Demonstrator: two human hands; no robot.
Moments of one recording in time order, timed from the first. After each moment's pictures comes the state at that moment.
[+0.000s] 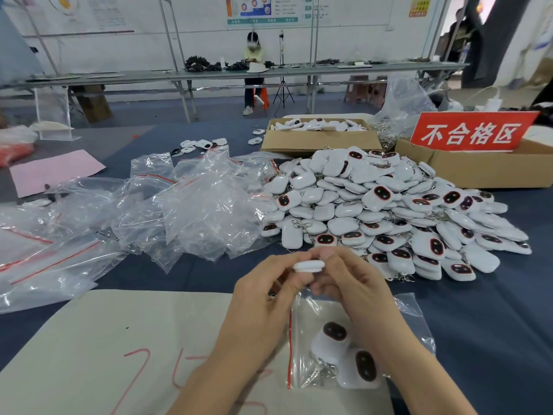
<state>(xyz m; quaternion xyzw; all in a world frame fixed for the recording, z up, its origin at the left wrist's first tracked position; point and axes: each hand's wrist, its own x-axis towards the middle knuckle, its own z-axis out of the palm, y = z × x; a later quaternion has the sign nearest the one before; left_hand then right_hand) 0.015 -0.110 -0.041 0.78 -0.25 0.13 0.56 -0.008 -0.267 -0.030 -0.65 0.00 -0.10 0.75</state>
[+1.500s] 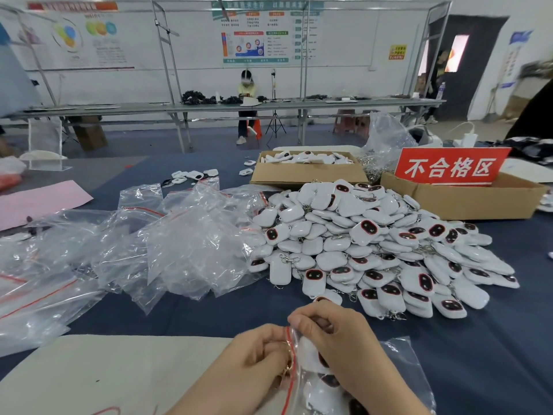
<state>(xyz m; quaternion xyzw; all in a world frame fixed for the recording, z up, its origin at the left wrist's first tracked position) 0.012 -0.097 -0.030 0.73 -0.15 -0.27 0.61 0.002 -0.276 -0.047 -0.82 0.02 -0.07 0.56</state>
